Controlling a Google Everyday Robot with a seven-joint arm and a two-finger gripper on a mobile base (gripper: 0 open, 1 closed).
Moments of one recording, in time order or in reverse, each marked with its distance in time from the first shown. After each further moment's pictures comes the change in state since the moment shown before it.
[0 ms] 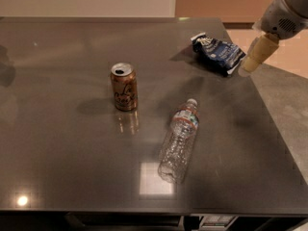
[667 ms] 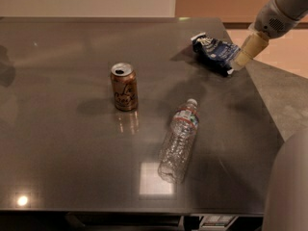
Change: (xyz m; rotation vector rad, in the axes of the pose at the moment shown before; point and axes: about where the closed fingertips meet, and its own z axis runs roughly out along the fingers) arm -0.003 -0.043 0.035 -0.013 -0.041 0.073
